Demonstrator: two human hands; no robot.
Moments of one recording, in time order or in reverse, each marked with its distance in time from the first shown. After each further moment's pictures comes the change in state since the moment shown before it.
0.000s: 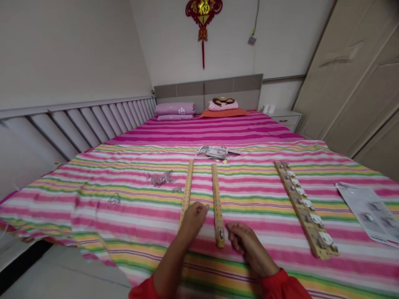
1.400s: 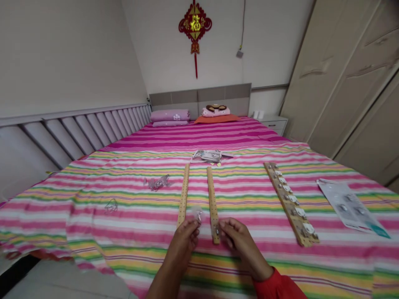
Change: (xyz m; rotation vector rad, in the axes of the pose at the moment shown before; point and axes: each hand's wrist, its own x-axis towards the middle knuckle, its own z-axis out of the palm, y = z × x) left_hand -0.057 0.008 -0.010 -0.972 0.037 -0.494; right_hand -0.030 -0.021 0.022 -0.035 -0.065 -0.239
